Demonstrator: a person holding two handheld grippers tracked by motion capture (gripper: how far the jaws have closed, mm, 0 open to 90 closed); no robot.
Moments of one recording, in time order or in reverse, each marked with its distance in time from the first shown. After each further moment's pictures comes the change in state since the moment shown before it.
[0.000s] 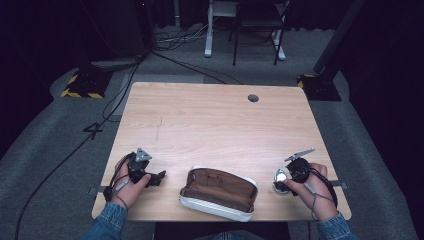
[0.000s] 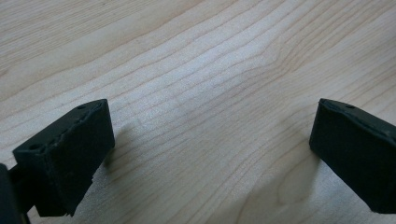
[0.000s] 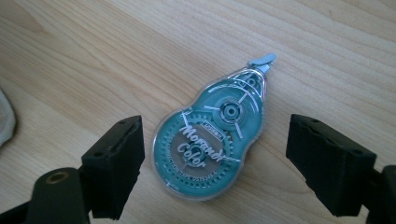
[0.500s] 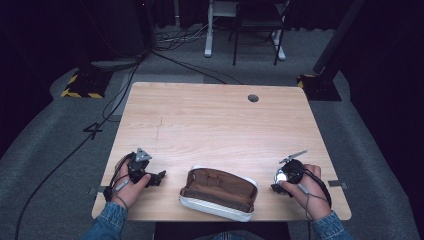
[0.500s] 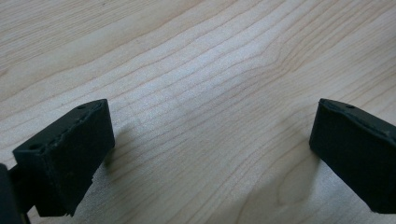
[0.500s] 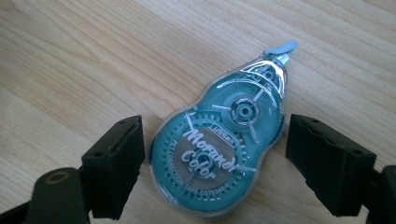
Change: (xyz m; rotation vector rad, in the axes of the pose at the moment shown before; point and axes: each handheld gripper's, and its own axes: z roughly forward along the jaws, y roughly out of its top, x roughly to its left) left arm 0.000 0.000 0.000 -0.001 -0.001 0.000; right arm 0.005 0.002 0.017 0.050 -0.008 -0.019
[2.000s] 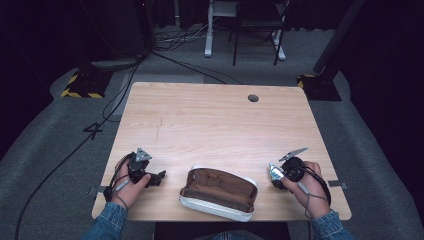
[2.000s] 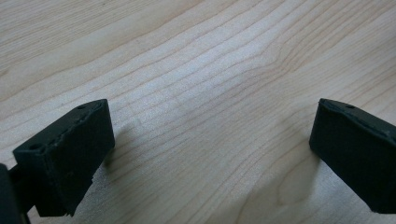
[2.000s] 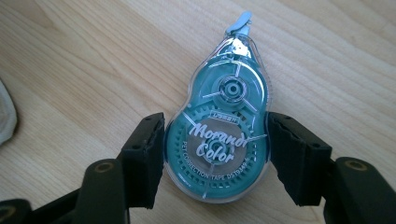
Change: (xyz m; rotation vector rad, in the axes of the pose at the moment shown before) left arm 0.000 0.000 0.000 0.000 0.002 -0.001; right arm 0.001 0.007 -0.013 -0.052 0.015 -0.072
